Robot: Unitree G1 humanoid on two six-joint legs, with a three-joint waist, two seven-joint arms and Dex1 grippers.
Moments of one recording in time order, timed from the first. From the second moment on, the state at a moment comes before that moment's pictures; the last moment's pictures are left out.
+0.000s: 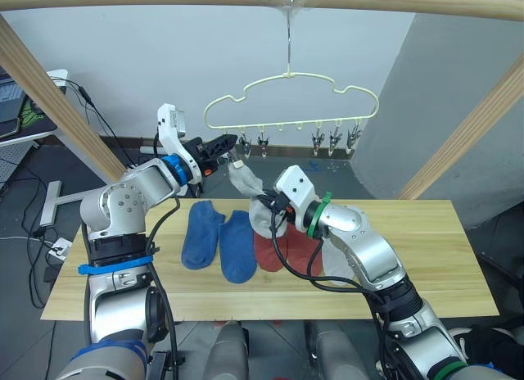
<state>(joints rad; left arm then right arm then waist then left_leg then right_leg) -0.75 0.39 0.35 0.12 -0.77 1.00 -0.44 -0.53 -0.13 0.34 -0.12 0.03 0.53 0.56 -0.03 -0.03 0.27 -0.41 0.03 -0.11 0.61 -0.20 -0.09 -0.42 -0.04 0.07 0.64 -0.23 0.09</state>
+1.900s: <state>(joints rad) -0.40 0.59 0.37 -0.34 -0.90 1.11 -0.40 -0.69 0.03 0.16 0.40 0.16 0.37 0.55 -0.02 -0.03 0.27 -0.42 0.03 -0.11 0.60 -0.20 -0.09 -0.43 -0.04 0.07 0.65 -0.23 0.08</state>
